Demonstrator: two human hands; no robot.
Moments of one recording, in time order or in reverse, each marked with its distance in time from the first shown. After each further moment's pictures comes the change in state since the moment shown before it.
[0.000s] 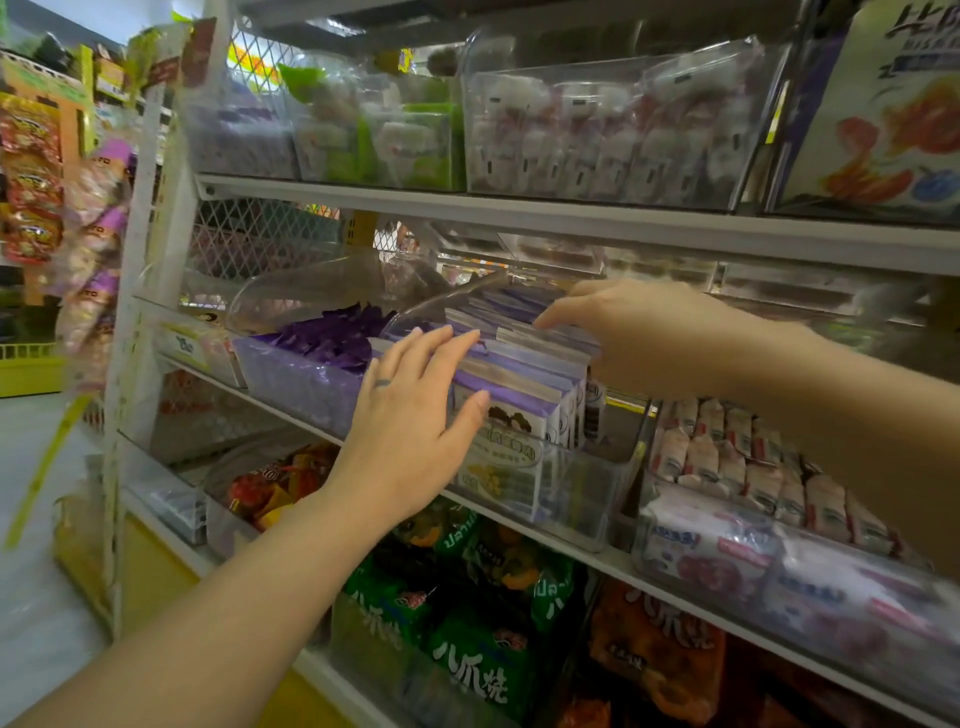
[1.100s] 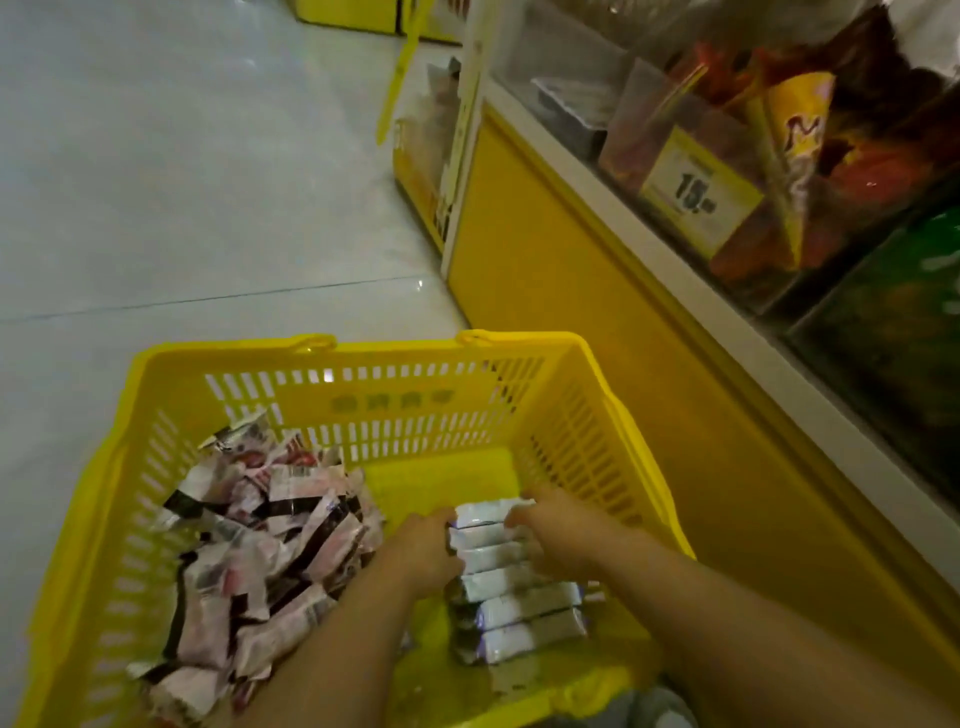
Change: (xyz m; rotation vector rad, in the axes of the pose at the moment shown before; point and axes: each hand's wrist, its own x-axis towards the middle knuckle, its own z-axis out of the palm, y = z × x) left_hand -0.482 -0.271 0.100 -0.187 -0.833 -1.252; right_hand -0.048 -0.472 0.424 0.476 -0.823 -0.623
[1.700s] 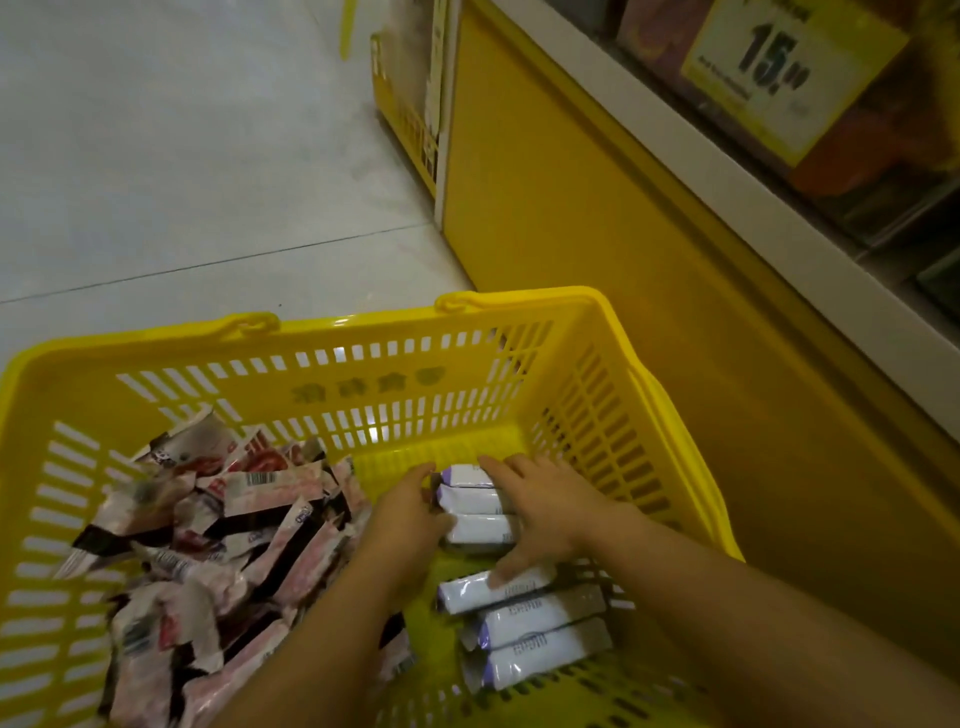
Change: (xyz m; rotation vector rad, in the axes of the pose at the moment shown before) left_hand 0.039 0.000 0.002 -0.408 0.282 -0.171; right_hand 0.065 0.022 0.031 0.093 0.021 -0.125
